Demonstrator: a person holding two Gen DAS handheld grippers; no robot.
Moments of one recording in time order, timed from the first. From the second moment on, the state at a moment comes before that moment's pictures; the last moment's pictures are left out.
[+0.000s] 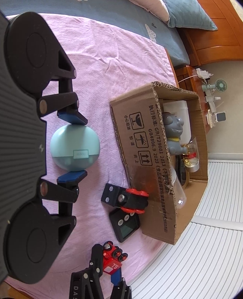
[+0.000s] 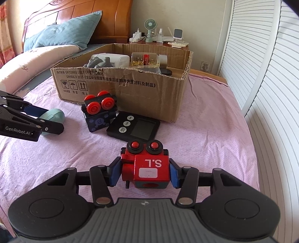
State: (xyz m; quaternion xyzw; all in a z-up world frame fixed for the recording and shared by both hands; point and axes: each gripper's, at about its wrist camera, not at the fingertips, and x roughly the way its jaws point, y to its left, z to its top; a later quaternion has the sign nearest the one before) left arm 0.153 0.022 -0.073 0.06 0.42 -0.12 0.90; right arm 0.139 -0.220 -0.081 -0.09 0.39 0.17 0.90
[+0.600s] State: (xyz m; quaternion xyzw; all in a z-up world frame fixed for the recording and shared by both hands) left arm 0.150 0.030 -0.038 0.10 0.44 -0.19 0.87; right arm 0.151 -0.222 -0.012 -0.12 0.35 0.22 0.90
